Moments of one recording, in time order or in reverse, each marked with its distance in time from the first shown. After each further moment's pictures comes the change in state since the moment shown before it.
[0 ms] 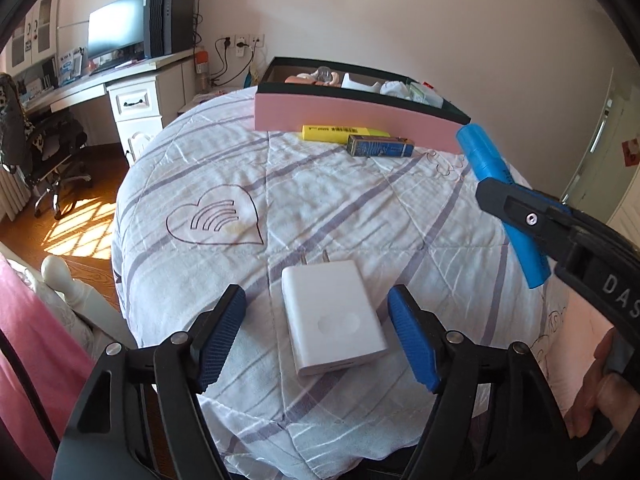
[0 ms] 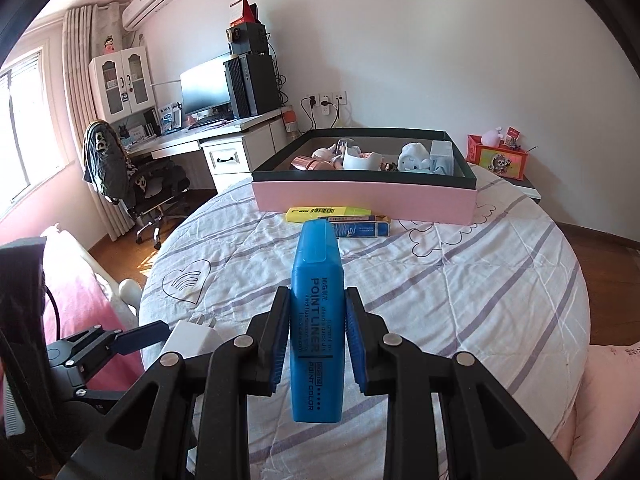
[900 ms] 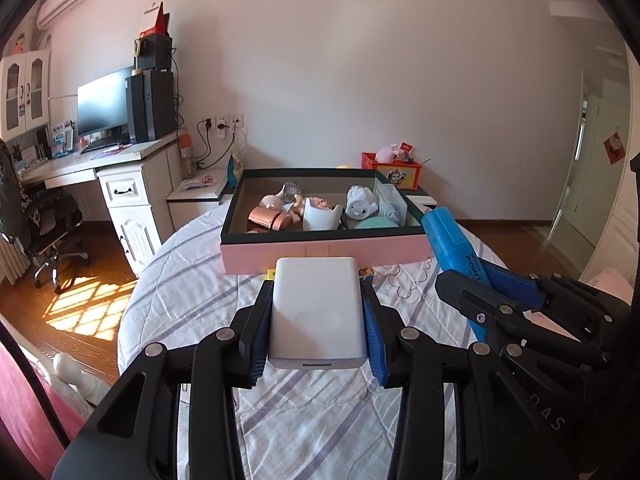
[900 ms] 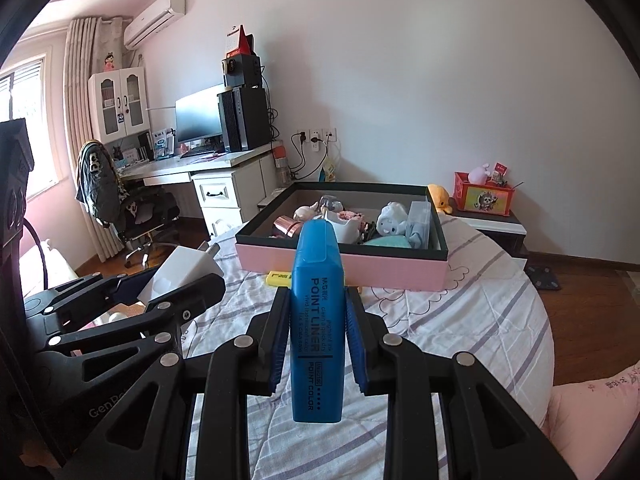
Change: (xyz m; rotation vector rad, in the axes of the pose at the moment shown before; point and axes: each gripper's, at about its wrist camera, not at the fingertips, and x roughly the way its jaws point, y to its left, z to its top) left arm -0.044 -0.047 0.092 0.105 -0.272 -0.006; right arm -0.022 -0.011 0.049 -0.030 -0.119 -0.045
